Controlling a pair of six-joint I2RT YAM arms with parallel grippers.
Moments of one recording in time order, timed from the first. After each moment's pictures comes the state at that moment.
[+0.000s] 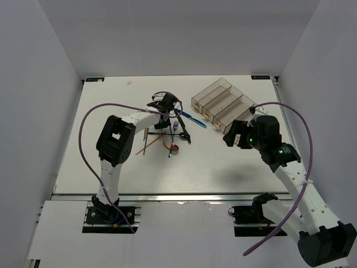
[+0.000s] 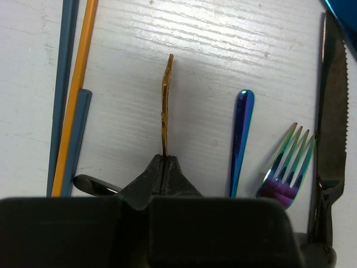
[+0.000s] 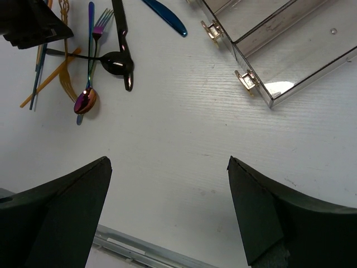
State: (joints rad) left arm -0.53 2.13 1.55 -0.55 -0.43 -0.65; right arm 0.32 0.87 0.82 -0.55 -0.13 0.34
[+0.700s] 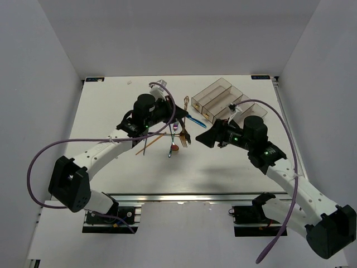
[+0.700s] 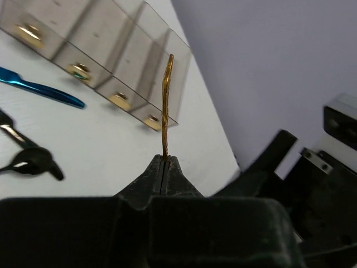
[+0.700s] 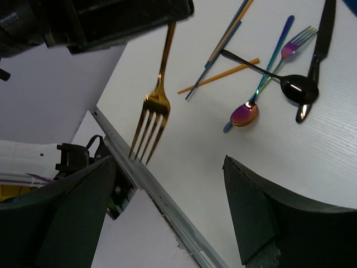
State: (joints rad) left arm -0.58 1.43 1.08 0.10 0.25 -0.74; right arm 0.50 0.93 0.74 -0.09 -0.49 0.58
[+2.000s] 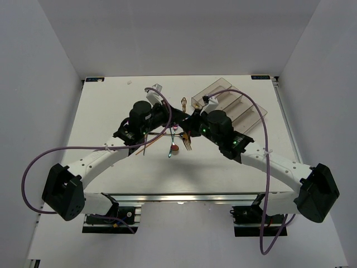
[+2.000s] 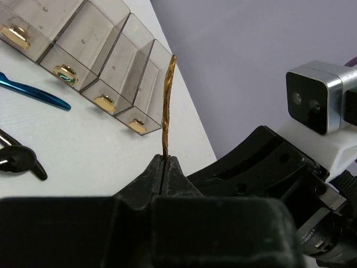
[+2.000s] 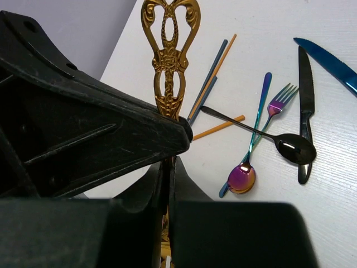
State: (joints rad) left arm -0.62 1.34 0.96 0.22 0.25 -0.83; right arm 0.84 1.28 0.94 0.10 0.07 0.63
